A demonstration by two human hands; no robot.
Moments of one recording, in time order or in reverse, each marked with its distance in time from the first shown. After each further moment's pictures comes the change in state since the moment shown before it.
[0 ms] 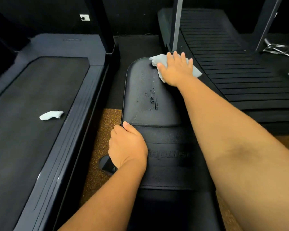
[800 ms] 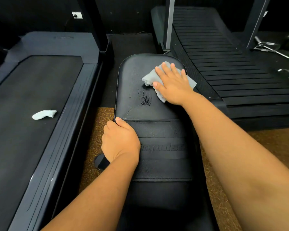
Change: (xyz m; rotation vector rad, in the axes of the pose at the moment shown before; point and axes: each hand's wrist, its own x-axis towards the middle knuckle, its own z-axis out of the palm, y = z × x) left_hand -0.001 0.000 -0.001 -0.001 0.007 -0.002; right_hand -0.072 0.029 0.009 -0.026 -0.062 -0.256
